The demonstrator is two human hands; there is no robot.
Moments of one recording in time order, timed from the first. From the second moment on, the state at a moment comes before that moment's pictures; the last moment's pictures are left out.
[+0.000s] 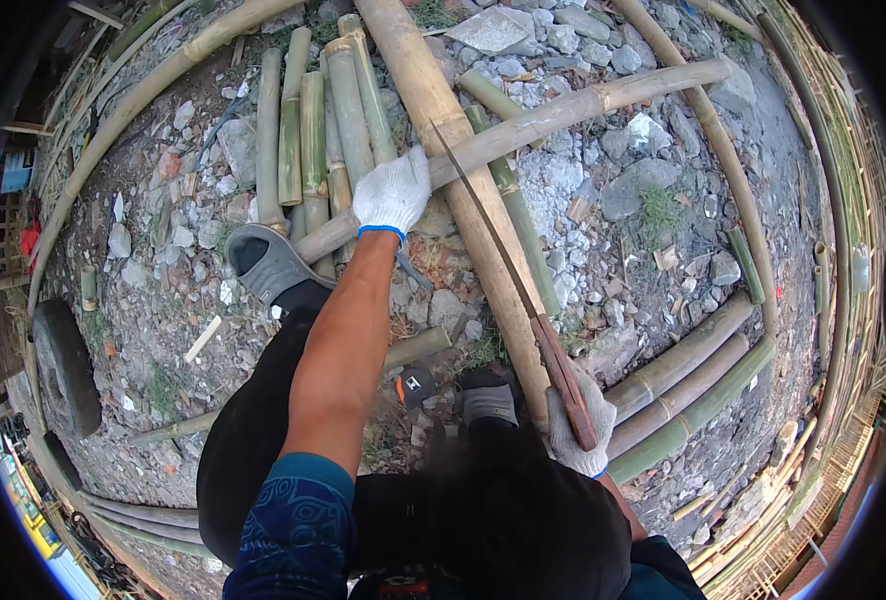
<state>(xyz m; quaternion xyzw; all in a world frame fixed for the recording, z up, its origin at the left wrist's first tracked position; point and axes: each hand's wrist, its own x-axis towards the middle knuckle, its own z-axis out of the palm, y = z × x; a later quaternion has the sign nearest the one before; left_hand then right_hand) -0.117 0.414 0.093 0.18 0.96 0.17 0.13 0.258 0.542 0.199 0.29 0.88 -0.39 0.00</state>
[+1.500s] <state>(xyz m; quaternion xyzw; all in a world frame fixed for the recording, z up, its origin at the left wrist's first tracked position) -0.096 0.410 0.096 0.19 0.95 0.17 0.18 0.219 0.509 0.166 0.26 0.86 -0.43 -0.09</state>
